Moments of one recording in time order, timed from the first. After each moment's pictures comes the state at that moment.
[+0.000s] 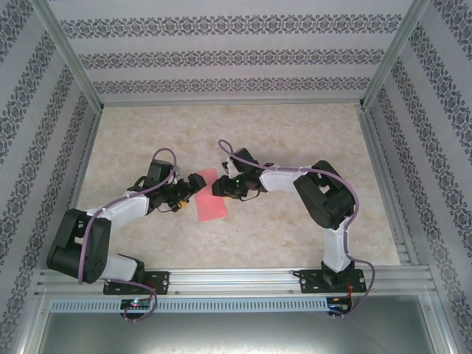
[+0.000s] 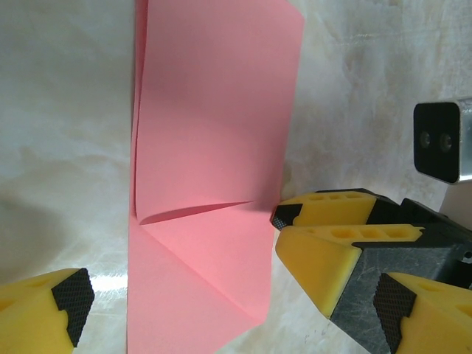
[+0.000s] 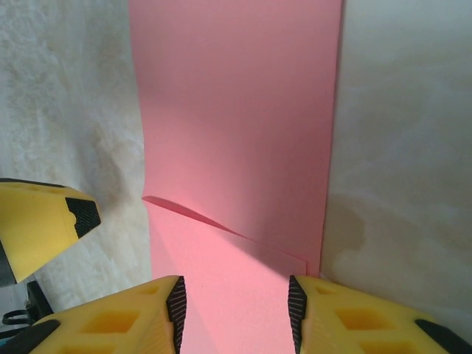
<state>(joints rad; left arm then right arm) -0.25 1.39 0.60 -0.11 0.46 -0.90 0.67 1.99 1.15 -0.11 -0.54 0.70</state>
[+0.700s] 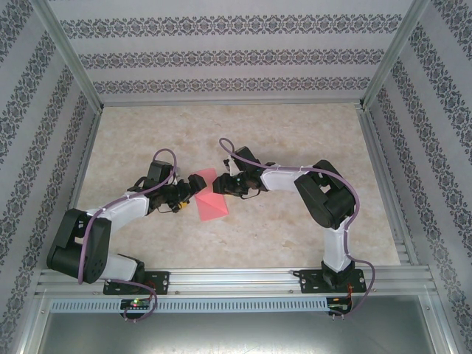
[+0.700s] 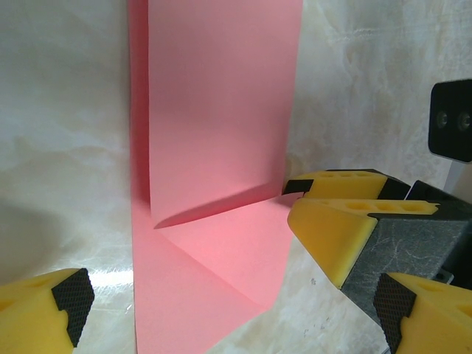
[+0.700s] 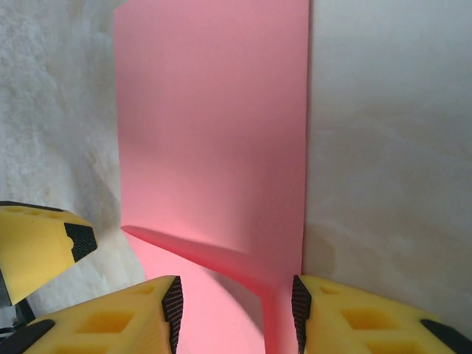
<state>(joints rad) -0.25 1.39 0.60 -0.10 0.47 -0.90 0.66 1.99 1.15 -0.09 -0.51 0.68</state>
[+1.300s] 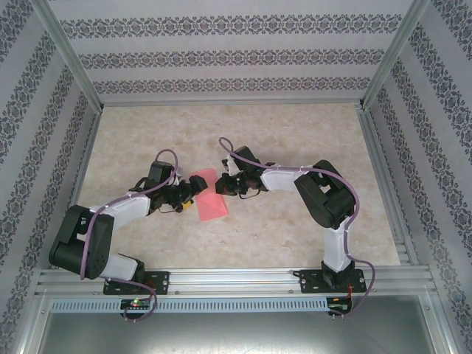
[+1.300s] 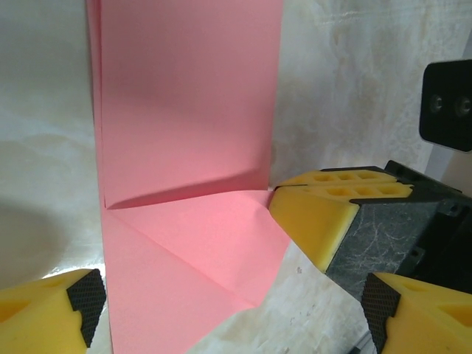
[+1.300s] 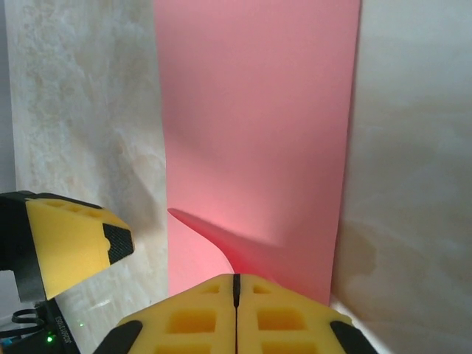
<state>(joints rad) -0.25 1.42 0.58 -0.04 0.55 -0.92 0.66 1.99 1.15 -0.07 -0.57 0.68</state>
